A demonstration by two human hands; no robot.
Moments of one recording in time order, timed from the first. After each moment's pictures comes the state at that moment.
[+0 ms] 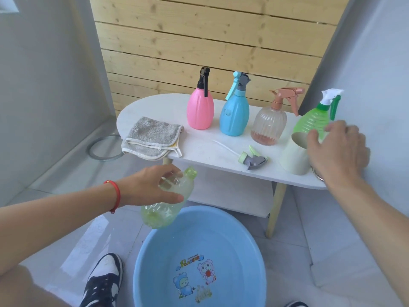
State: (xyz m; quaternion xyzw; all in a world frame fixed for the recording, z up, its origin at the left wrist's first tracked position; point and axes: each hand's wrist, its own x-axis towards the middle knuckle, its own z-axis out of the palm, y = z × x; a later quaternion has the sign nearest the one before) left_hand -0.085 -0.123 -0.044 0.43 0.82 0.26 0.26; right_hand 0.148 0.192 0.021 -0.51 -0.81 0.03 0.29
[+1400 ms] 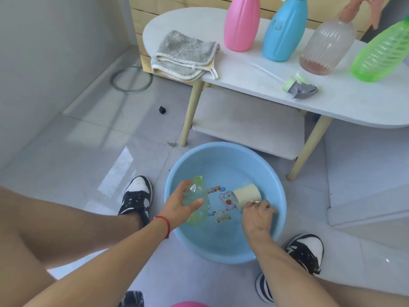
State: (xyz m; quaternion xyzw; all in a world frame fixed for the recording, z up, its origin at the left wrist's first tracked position) left_hand 0.049 -0.208 -0.282 0.14 0.81 0.46 0.34; right_hand 0.185 -0.011 -0.317 -0.39 -0.88 -0.03 -0.27
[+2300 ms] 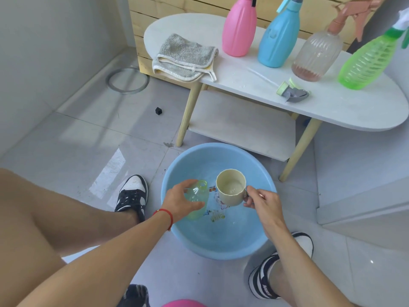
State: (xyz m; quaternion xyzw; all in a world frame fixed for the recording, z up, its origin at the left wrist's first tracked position) left_hand 0.045 -0.197 -0.279 0.18 0.84 0.42 0.30; right_hand 0.207 0.006 -0.239 -0.45 -0.69 0.56 0.11
